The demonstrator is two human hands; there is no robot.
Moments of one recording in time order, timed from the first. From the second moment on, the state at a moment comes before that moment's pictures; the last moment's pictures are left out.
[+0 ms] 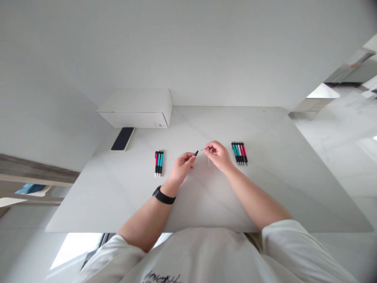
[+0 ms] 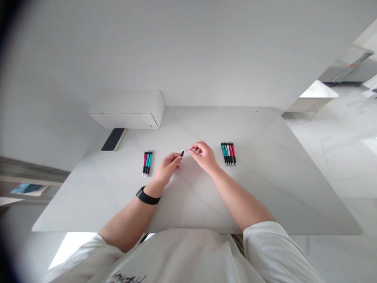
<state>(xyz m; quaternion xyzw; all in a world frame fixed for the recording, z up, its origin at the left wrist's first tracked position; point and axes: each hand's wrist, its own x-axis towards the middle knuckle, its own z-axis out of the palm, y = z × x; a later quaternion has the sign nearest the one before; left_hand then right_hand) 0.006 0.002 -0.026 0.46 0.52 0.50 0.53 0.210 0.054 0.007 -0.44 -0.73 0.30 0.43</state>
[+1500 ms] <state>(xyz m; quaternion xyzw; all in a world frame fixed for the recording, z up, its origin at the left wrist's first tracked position) 0.004 0.003 -0.028 0.48 0.51 0.53 0.48 0.190 0.020 0.017 -0.48 -0.87 0.10 -0.05</state>
